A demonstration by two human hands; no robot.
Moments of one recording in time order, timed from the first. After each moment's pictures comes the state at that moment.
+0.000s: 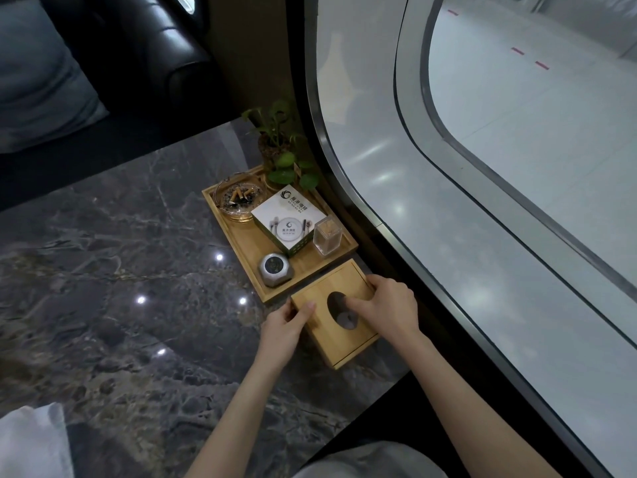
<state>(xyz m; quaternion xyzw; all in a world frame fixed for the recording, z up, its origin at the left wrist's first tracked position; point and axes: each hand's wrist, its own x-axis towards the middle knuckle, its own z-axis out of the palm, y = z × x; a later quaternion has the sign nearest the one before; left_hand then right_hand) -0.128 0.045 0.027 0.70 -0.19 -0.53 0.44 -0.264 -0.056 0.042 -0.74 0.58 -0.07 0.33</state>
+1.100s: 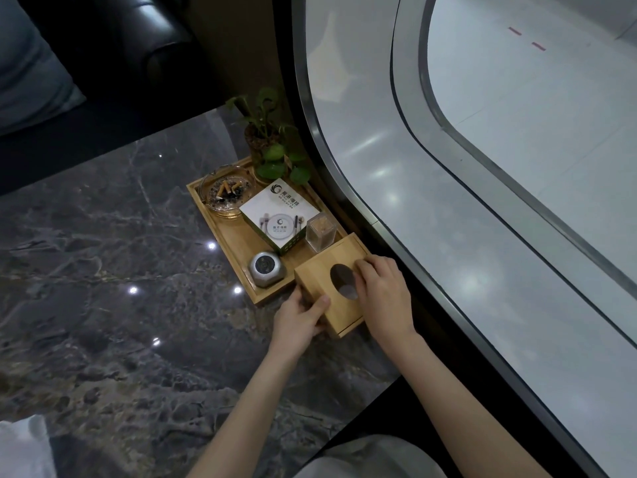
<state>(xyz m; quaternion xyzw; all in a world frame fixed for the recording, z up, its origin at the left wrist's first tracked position) -0.144 0.012 0.023 0.66 -0.16 -0.57 0.46 -0.261 -0.063 0.022 -0.84 0.50 -0.18 0.10</state>
